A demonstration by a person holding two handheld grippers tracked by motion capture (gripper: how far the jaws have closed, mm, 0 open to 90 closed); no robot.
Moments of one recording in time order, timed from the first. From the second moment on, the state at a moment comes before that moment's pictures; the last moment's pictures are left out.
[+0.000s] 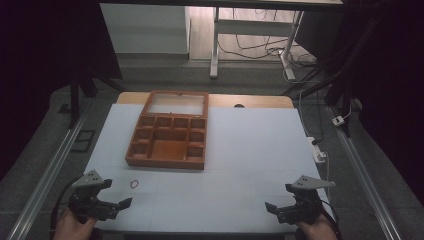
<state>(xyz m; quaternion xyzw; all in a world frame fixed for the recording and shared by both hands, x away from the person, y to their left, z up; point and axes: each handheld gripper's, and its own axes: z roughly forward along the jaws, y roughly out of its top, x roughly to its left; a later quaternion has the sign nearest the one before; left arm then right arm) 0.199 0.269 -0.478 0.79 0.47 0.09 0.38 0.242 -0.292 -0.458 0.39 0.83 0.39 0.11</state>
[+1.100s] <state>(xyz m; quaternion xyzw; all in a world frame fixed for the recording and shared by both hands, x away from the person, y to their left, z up) 0.252 0.258 -0.492 0.80 0.46 0.10 0.37 0.242 -0.290 -0.459 0.39 0.83 0.38 0.11</state>
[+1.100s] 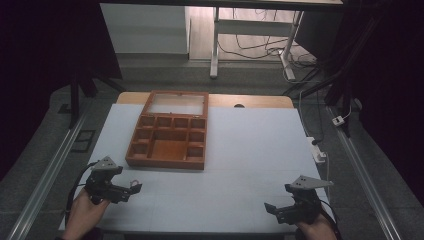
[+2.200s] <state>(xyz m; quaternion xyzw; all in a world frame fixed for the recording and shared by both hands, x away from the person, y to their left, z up) 0.281 0.240 -0.518 0.87 0.41 0.01 0.28 0.241 -0.288 -0.459 0.38 0.84 0.37 0.12</state>
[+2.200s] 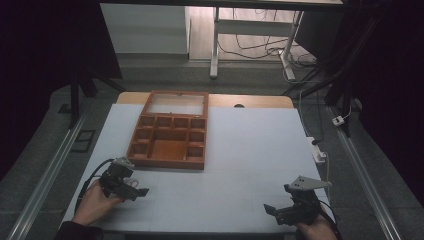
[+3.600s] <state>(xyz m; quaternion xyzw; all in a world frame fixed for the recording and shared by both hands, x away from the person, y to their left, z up) 0.278 0.243 -0.512 0.86 0.44 0.06 0.24 0.241 -0.286 -0.460 0.37 0.85 0.36 0.12</state>
